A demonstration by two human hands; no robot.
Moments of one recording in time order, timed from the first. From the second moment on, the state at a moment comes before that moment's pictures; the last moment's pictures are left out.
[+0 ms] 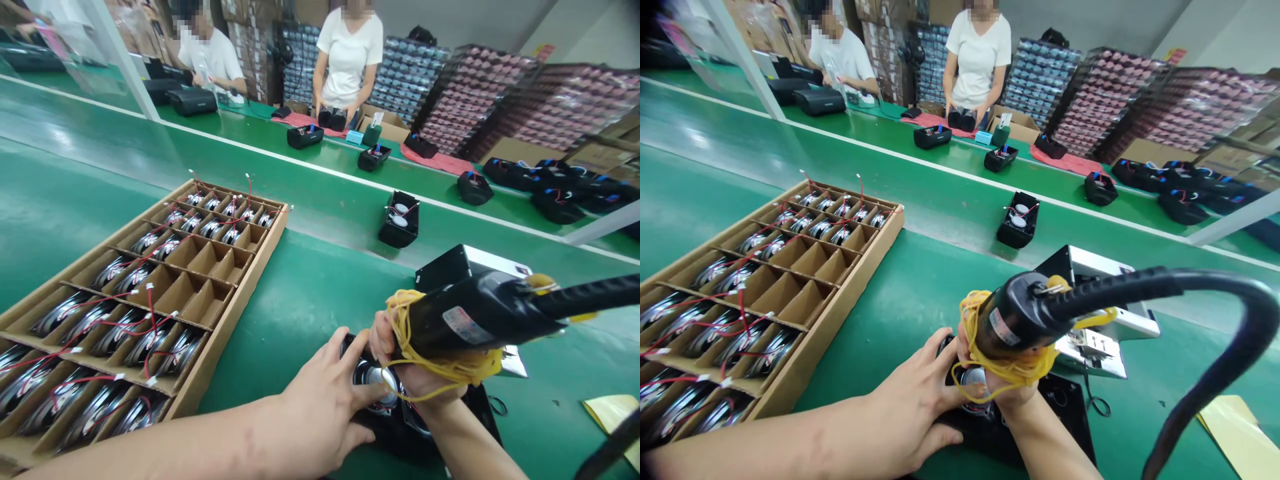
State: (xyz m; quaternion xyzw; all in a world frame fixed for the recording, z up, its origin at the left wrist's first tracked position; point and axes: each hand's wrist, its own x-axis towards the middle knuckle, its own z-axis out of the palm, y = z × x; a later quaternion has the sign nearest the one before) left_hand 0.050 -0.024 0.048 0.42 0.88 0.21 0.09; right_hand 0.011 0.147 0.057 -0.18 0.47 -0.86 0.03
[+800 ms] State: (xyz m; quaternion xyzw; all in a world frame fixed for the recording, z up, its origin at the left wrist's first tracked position) left_hand 0.044 -0.030 0.033 0.43 0.87 0.21 0.08; right_hand 0.011 0.143 0.045 -0.21 0.46 -0.86 0.02
